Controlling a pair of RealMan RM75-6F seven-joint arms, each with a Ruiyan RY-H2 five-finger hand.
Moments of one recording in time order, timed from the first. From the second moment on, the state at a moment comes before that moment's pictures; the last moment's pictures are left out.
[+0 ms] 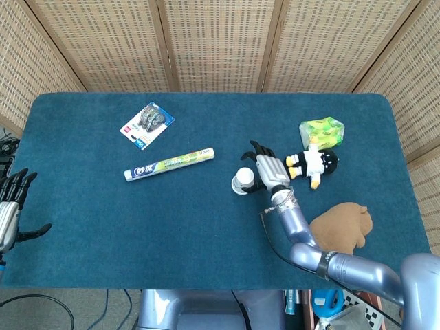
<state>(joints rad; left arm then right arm) -0.16 -1.03 -0.10 -1.74 1.37 1.39 0.07 0.91 -1.60 0.37 -1.42 -0.60 0.89 -0.29</state>
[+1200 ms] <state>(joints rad) -0.17 -1.01 -0.10 -1.74 1.36 1.38 0.02 0.91 -1.66 0.36 -1.33 -0.62 0.87 -0.23</state>
